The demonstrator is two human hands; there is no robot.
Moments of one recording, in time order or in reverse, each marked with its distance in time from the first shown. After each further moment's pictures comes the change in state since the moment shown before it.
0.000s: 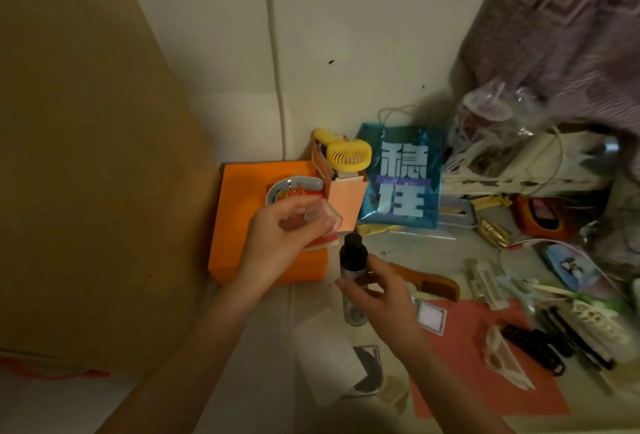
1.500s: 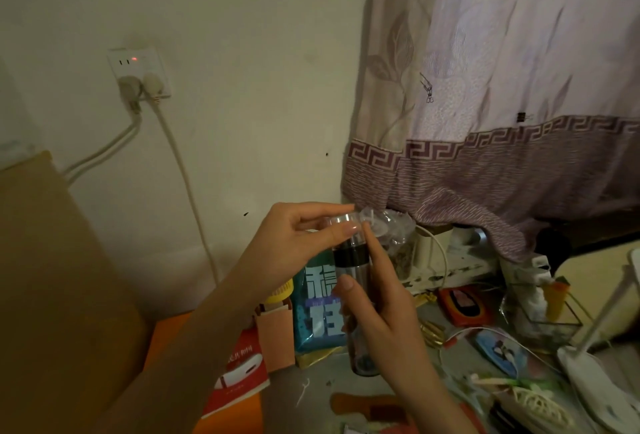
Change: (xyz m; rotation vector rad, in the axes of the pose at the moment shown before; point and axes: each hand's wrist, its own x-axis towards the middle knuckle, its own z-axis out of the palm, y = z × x) left_hand 0.023 0.225 0.095 -0.021 -0.362 0.433; right_hand -0.011 -0.144 -0.149 0.068 0.277 -0.597
